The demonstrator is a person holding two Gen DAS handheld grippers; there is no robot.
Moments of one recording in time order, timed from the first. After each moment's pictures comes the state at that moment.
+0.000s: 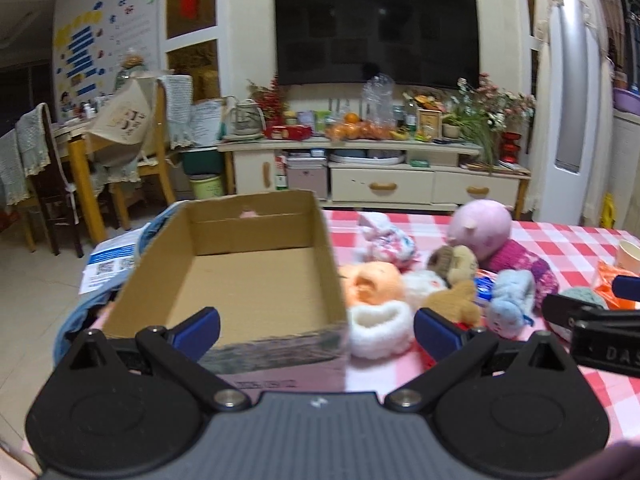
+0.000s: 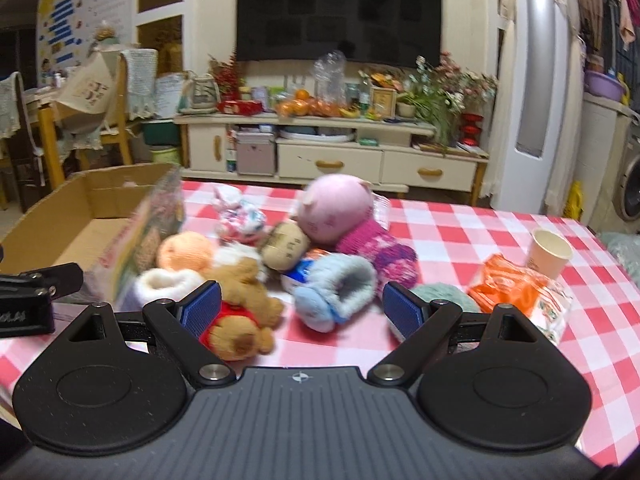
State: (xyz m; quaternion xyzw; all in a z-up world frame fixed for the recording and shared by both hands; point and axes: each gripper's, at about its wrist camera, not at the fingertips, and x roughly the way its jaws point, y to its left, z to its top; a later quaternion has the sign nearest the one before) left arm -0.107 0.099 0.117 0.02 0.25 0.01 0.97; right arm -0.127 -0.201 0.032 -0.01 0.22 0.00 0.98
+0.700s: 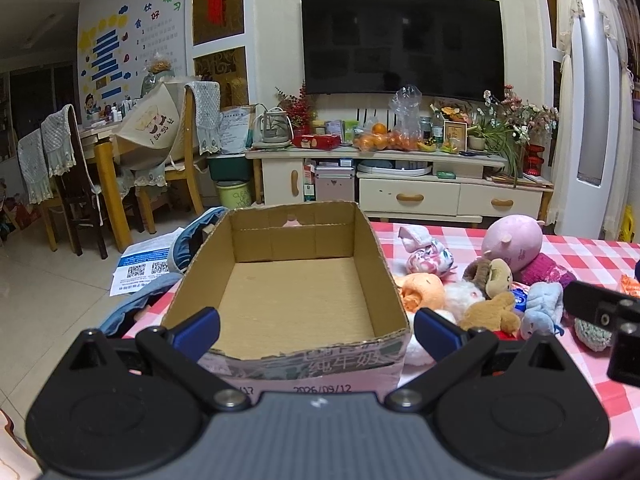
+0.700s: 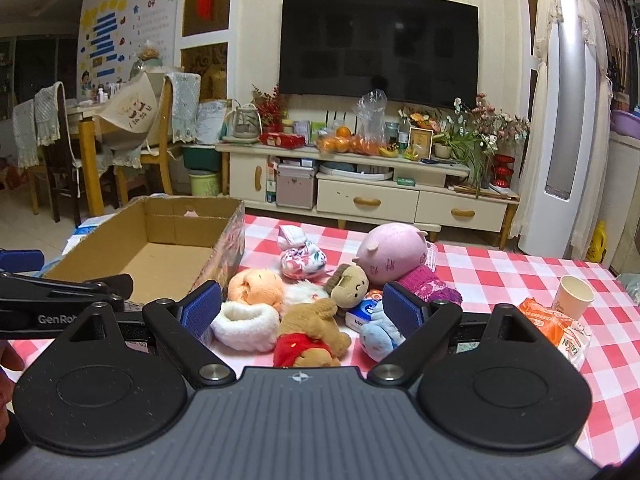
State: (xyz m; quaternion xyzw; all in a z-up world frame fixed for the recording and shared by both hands) left arm -0.116 0.140 0.124 0.01 0.23 0.05 0.97; right arm -0.154 -0.185 0.042 -0.04 0.16 0.06 0.98
